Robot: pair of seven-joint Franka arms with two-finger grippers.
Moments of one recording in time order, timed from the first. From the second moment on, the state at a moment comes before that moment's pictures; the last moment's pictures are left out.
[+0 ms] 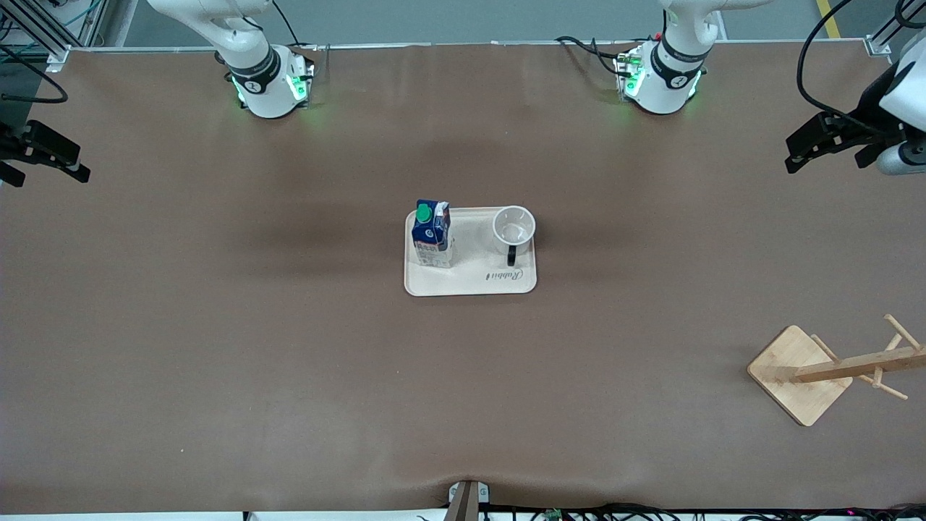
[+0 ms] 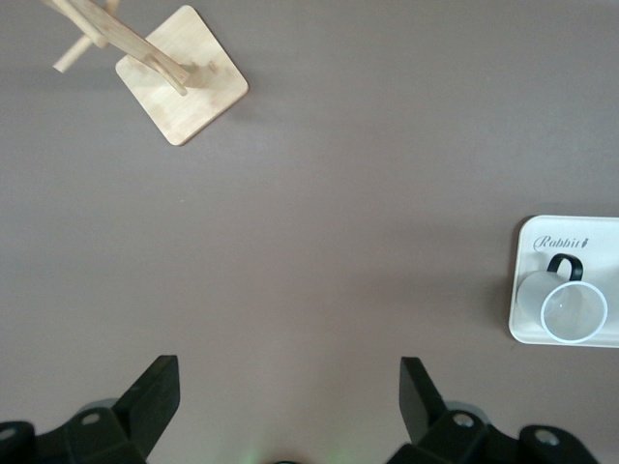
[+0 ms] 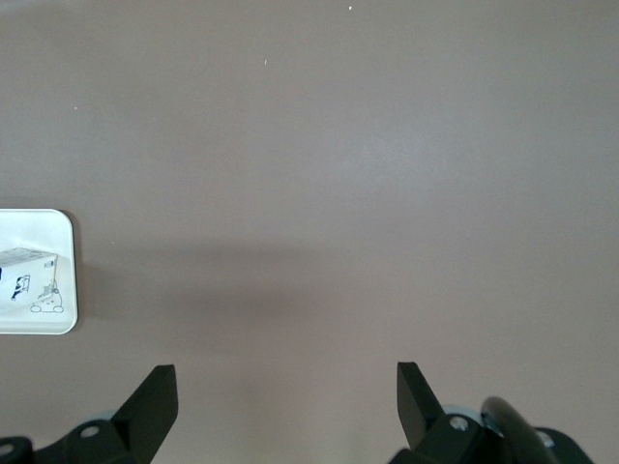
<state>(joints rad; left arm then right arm) 0.05 -0.05 -0.16 -1.55 0.03 1.49 -0.14 0.00 -0.07 -0.09 -1.59 0.04 1.54 -0.13</state>
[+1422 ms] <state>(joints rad) 0.02 0.09 -0.56 -1.88 0.02 1.86 -0.53 0.00 -0.07 -0.09 -1.59 0.04 1.54 -0.13</state>
